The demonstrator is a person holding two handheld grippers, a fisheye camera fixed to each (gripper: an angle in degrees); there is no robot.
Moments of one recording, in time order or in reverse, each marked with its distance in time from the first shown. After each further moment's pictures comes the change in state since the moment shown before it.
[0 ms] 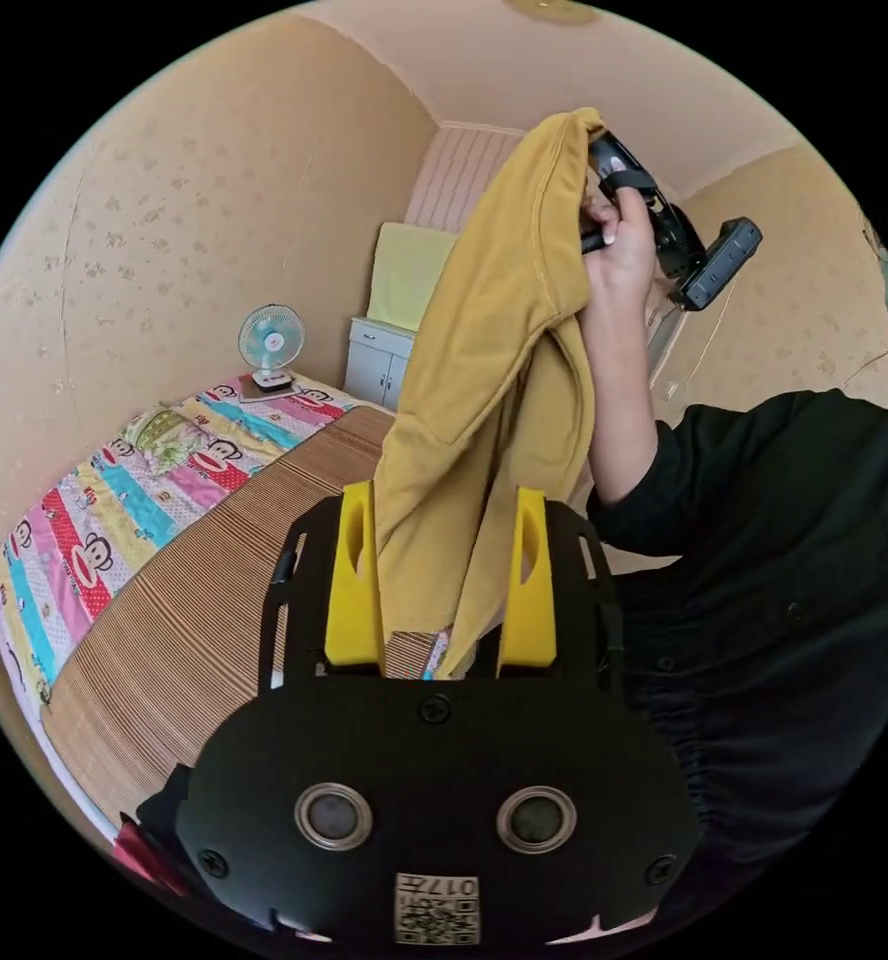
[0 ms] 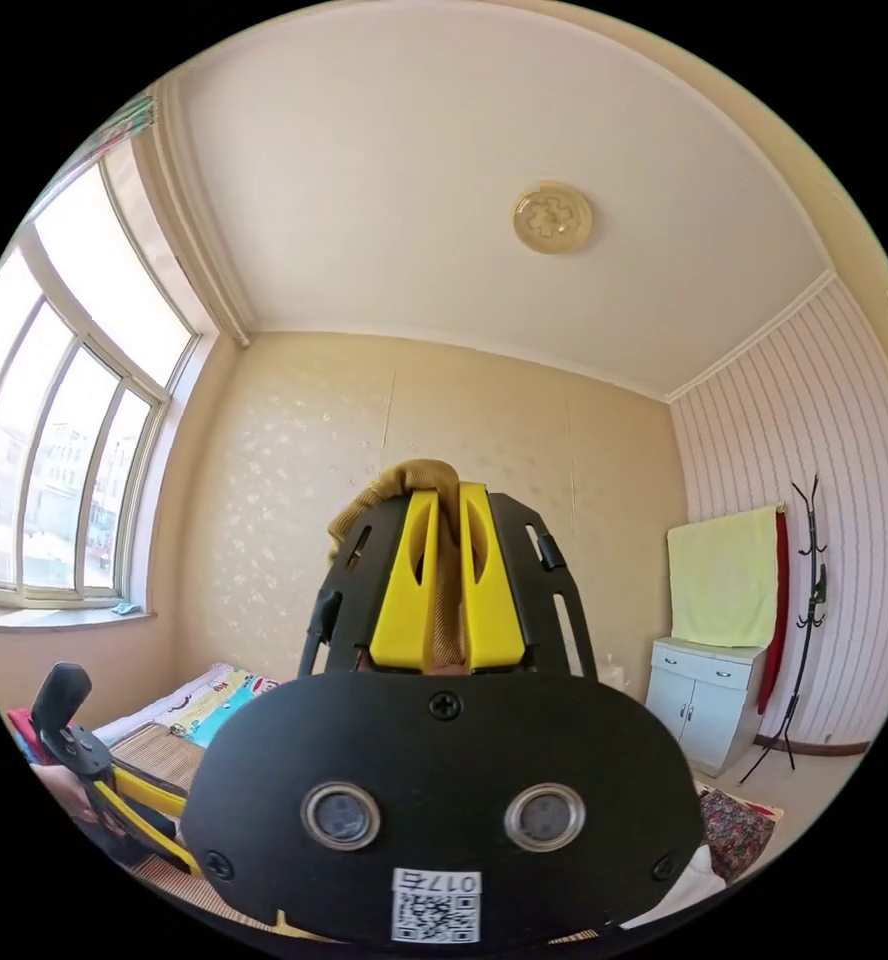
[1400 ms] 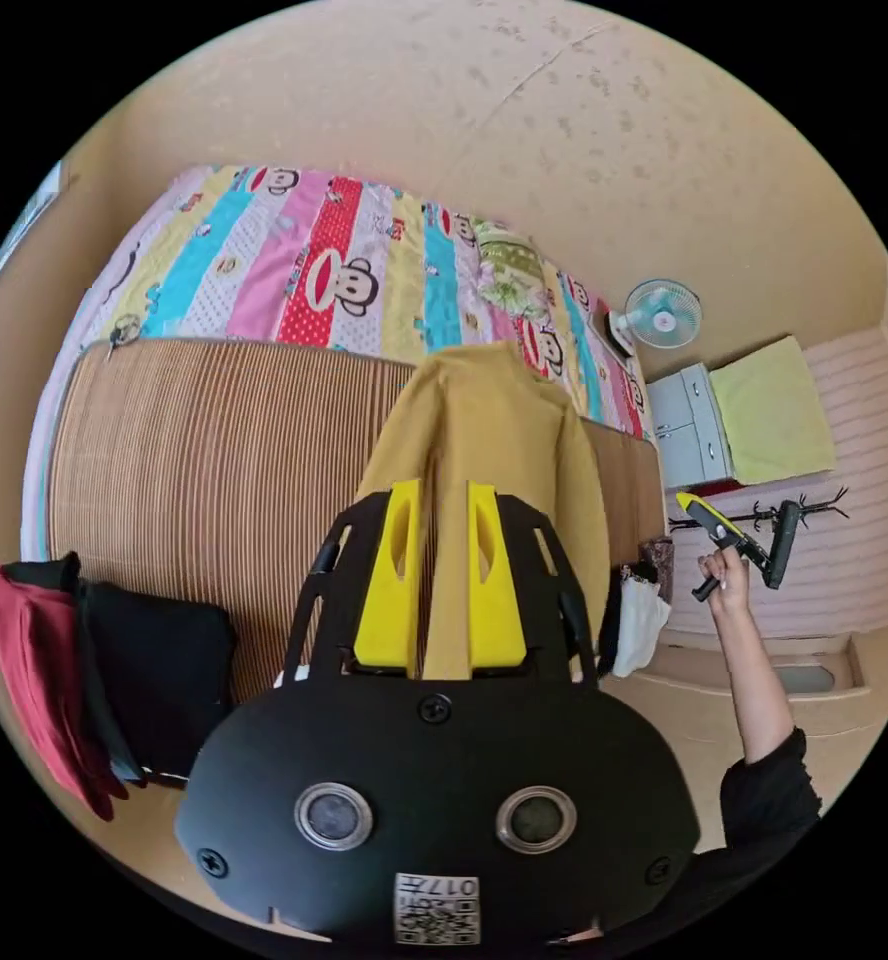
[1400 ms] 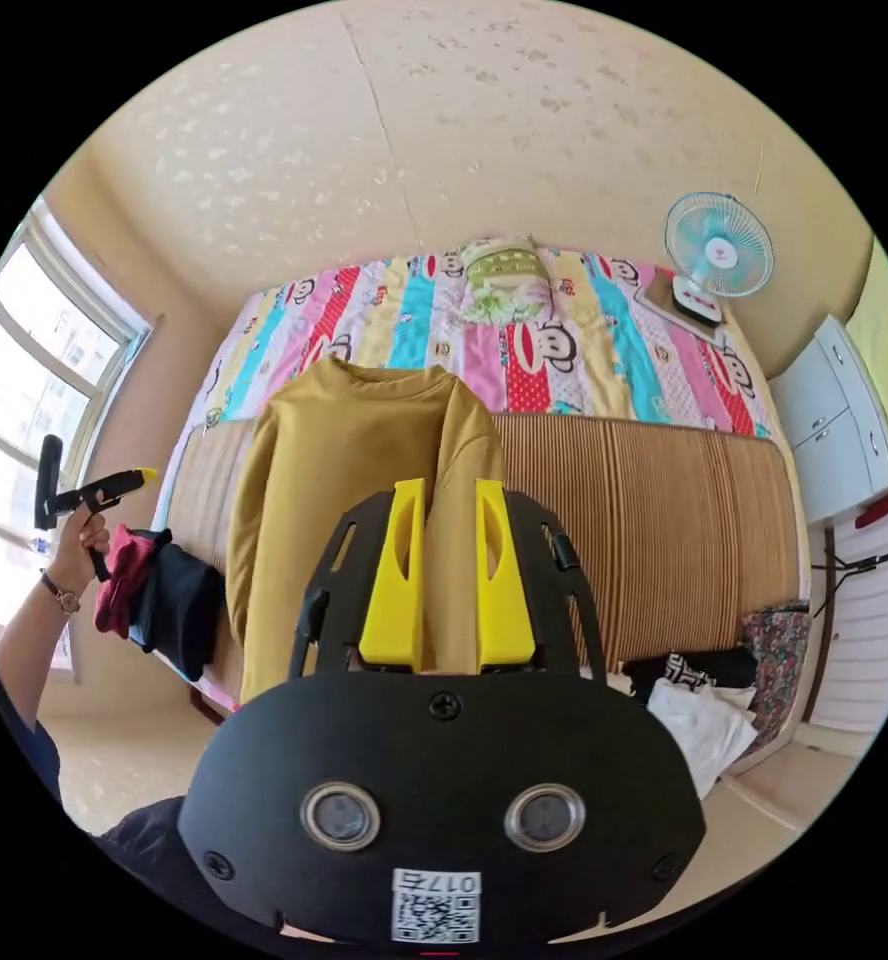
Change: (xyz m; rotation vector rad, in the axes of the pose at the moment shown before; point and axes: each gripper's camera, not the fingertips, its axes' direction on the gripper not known) left arm -0.600 0.039 -0.146 -0.273 -0.323 -1.027; right arm 0.037 0.386 0.647 -1.477 -0.340 0.097
